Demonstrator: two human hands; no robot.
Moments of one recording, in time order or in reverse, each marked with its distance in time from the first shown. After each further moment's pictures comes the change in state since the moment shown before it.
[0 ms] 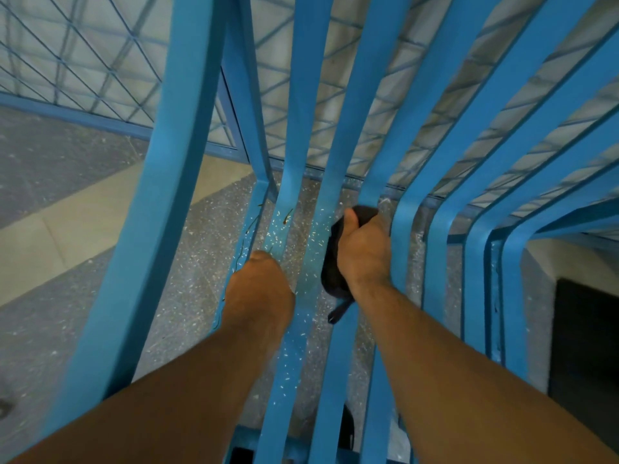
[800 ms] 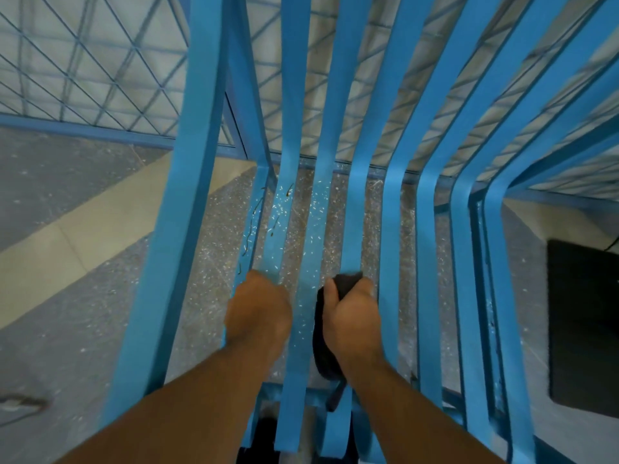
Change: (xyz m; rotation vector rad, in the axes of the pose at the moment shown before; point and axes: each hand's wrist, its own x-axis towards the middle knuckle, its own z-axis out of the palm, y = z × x) left_hand -0.059 -0.049 0.015 -0.128 0.000 -0.085; right_hand -0.145 0.072 -0.004 -0.104 -0.079 0.093
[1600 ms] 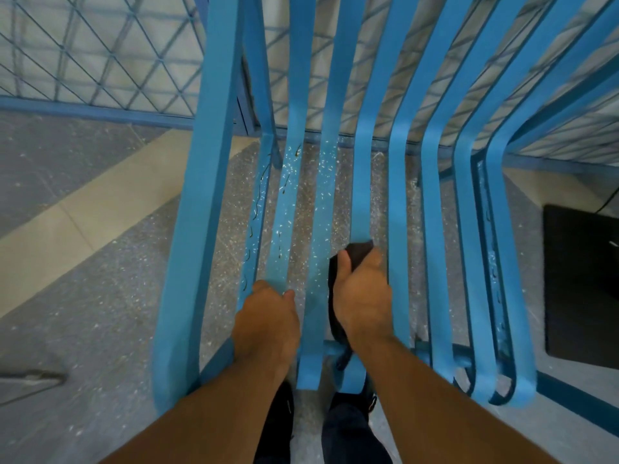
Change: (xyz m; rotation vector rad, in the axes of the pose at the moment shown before) left_hand -0.054 -0.062 0.010 -0.008 -0.049 0.024; right_hand -0.038 0.017 0.011 -0.085 0.084 -0.005
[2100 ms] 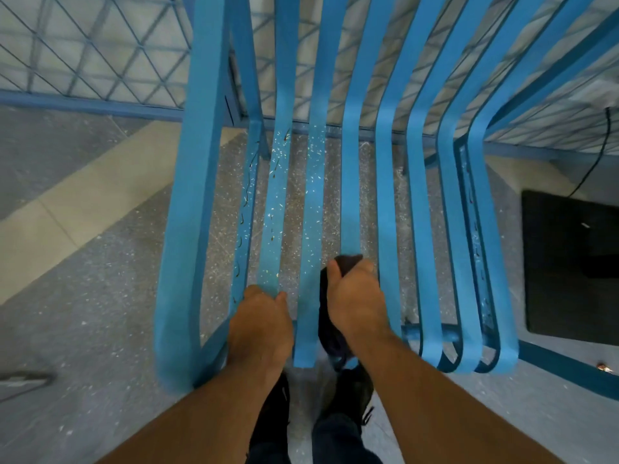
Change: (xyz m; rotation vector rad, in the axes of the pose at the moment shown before) left_hand -0.013 -0.028 0.012 -0.065 -0.042 0.011; right_hand -0.028 0.018 -0.002 0.025 -0.107 0.135
